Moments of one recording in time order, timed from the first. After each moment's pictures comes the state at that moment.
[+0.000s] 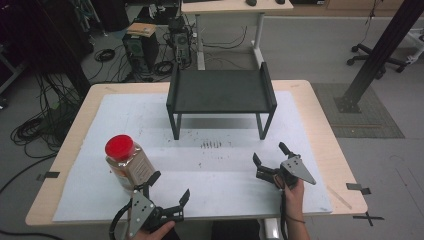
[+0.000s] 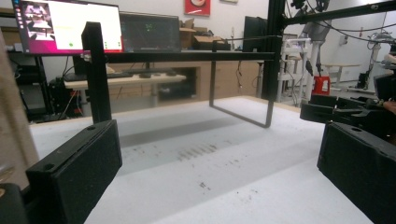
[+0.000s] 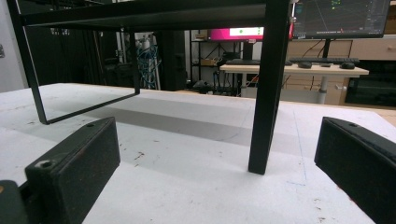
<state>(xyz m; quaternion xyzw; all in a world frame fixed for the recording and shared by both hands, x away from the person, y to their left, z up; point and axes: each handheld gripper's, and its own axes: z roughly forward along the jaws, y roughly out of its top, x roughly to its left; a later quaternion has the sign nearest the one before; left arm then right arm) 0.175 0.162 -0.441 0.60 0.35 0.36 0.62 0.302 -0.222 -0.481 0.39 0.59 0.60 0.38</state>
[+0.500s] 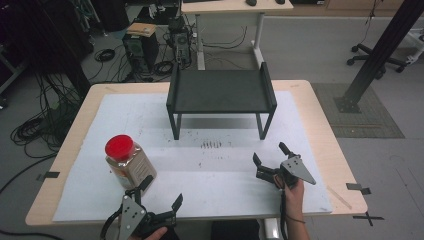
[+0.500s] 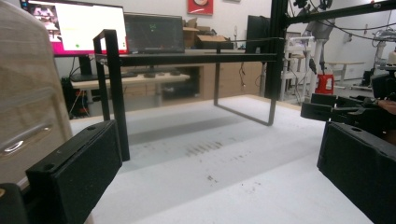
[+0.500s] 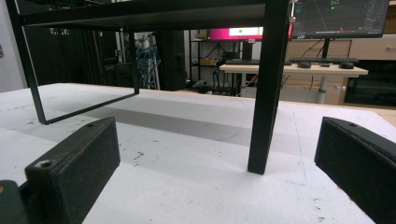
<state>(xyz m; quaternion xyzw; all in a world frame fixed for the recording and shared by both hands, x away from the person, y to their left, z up) 0.161 0.176 -0.436 0.60 0.36 0.36 0.62 0.302 -0.222 -0.481 0.39 0.59 0.60 0.38</state>
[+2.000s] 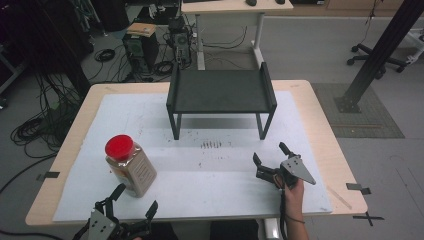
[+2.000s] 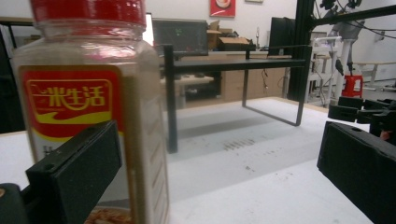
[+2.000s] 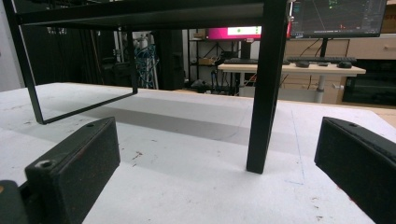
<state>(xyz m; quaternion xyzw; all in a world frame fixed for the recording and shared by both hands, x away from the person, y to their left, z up) 0.136 0.225 -0.424 0.59 0.38 0.40 0.60 0.302 -0.222 -0.481 0.39 0.59 0.60 0.38</state>
